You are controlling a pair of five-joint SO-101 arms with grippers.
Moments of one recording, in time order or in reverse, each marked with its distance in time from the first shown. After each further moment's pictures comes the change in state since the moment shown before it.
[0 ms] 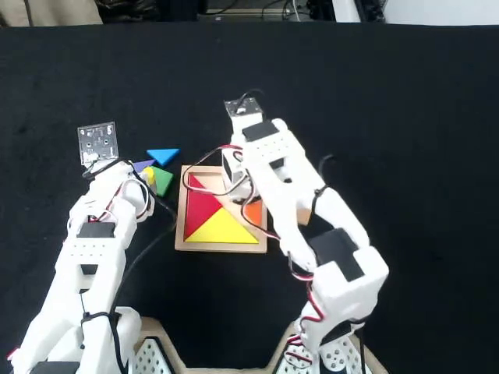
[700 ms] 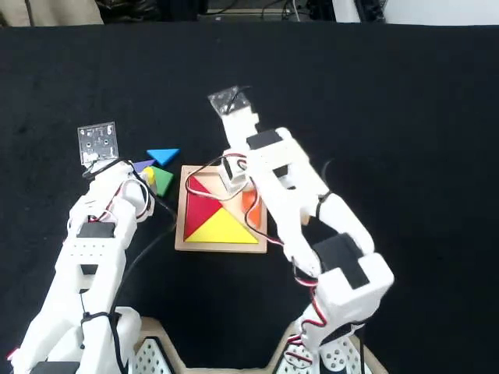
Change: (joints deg) left arm 0.0 0.0 0.0 0.0 0.0; right arm 0.4 -1.1 6.0 -17.3 14.2
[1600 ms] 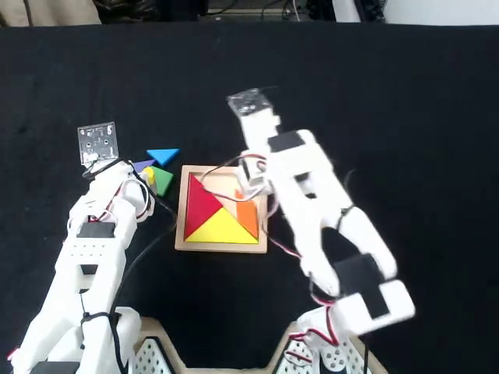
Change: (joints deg) left arm 0.0 0.0 0.0 0.0 0.0; right arm 5.5 -12.0 7.0 5.4 0.3
